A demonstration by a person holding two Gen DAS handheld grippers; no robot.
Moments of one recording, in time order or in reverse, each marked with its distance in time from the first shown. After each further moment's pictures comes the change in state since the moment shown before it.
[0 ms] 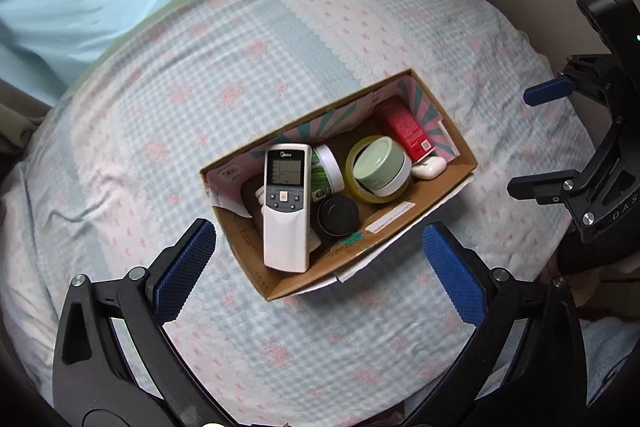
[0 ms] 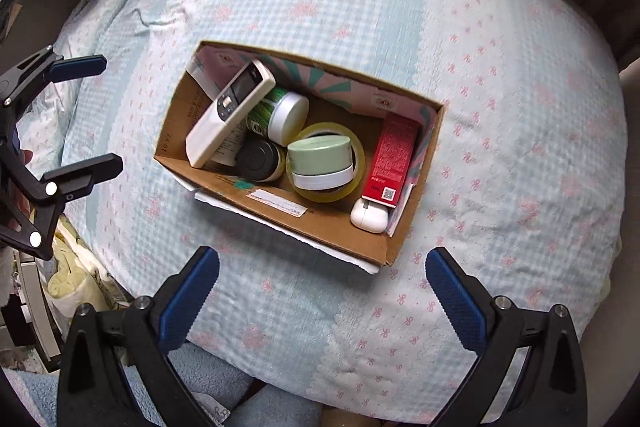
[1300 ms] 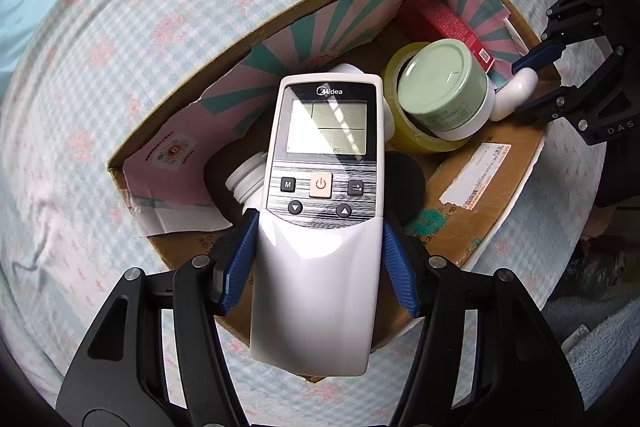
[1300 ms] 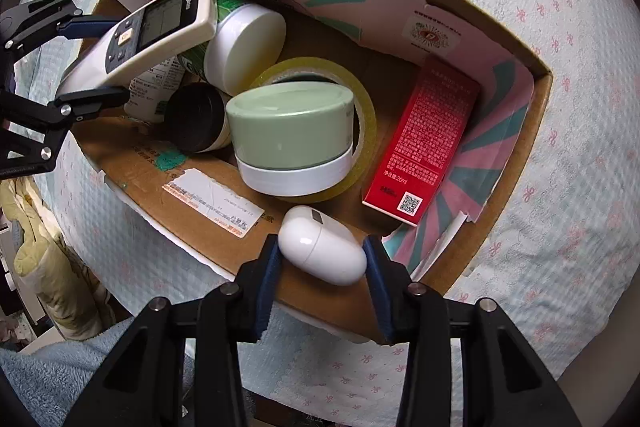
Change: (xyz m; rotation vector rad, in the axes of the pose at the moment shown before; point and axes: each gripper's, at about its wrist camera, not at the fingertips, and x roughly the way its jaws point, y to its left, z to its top) left arm 0.182 0.036 -0.018 0.207 0.217 -0.109; right arm 0.145 -0.037 0.025 -0.092 0.304 0.007
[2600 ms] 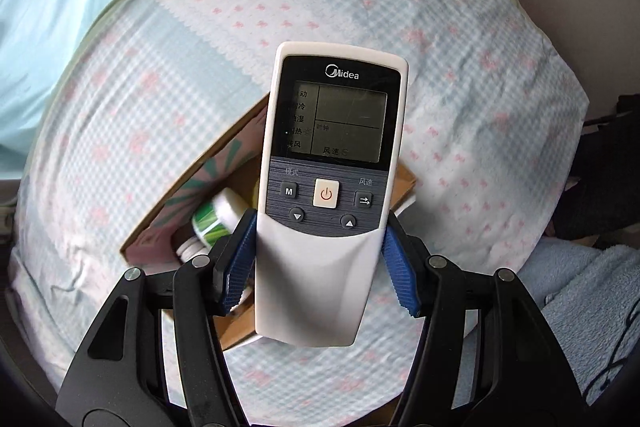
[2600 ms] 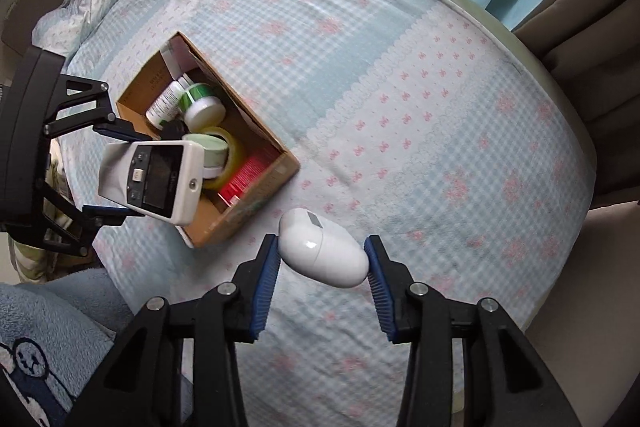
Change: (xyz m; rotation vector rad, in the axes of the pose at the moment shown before) left arm -0.104 -0.141 0.089 0.053 -0.024 0.071; right arm -0.199 -0.108 -0.046 -0.310 -0.289 -0.092
